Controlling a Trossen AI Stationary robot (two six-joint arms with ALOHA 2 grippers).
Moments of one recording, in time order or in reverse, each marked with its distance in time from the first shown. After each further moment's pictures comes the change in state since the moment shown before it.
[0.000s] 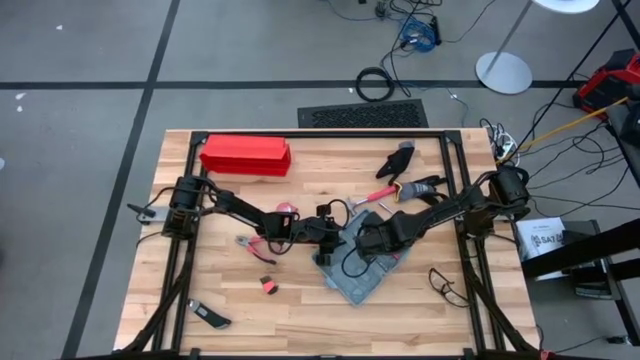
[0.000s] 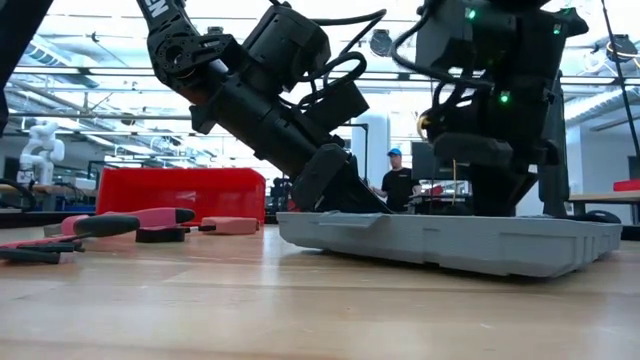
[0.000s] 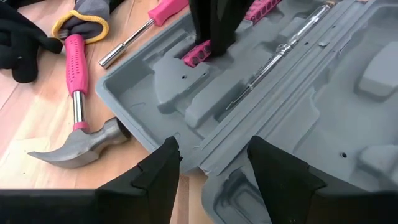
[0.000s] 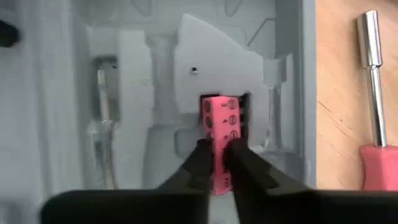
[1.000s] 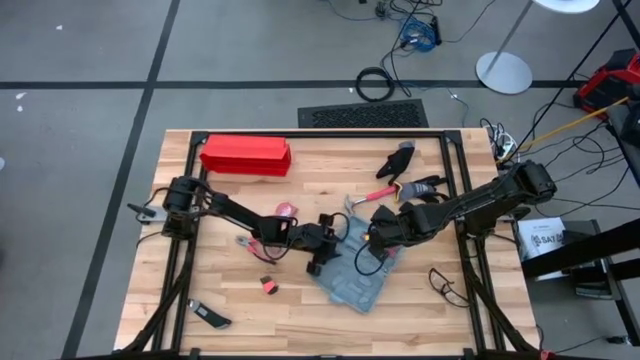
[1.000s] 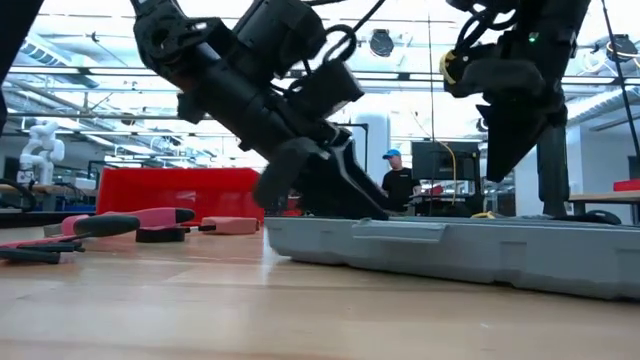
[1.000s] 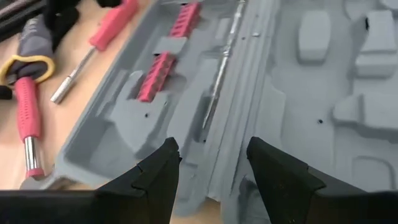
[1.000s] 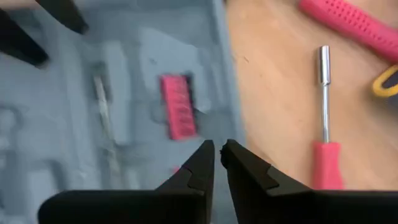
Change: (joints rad) left arm -0.049 -0.062 -0.004 -0.075 0.081 0.194; right arm 0.016 -0.261 -0.006 -0.090 0.000 -0.137
